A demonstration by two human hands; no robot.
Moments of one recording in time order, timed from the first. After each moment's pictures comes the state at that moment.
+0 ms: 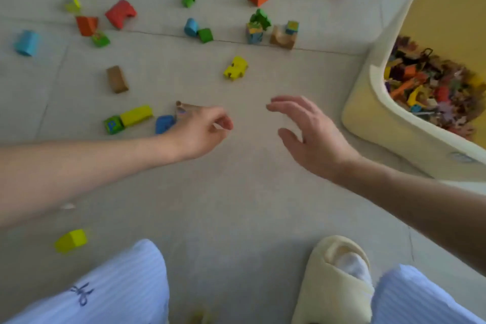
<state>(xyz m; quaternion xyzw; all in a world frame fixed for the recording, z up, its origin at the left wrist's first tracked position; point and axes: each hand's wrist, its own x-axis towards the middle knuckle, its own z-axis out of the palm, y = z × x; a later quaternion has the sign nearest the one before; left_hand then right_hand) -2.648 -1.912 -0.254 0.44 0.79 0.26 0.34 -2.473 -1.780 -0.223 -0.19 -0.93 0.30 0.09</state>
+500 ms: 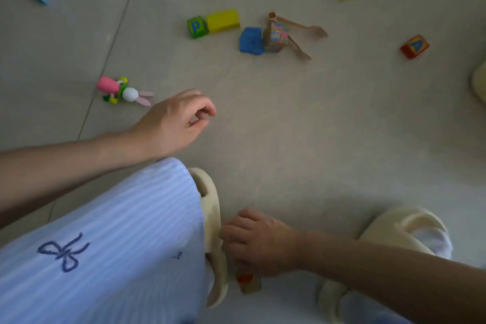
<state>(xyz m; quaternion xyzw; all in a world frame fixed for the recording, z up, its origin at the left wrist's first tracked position) -2.653 -2.119 -0.280 0.44 0.83 0.23 0.26 -2.412 -2.023 -0.351 0.35 -0.88 0.31 -0.06</state>
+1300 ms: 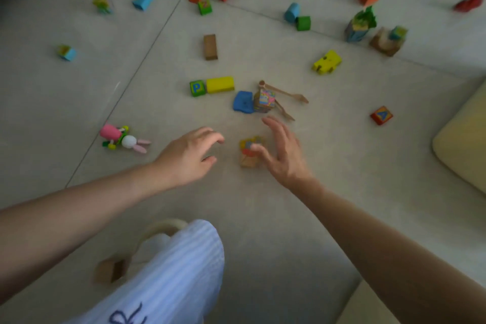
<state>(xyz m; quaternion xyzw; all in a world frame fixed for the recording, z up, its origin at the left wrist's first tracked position) -2.658 -2.092 -0.299 0.42 0.87 0.17 0.21 -2.547 -1.904 -0.350 -0.17 -0.89 0.41 0.05</state>
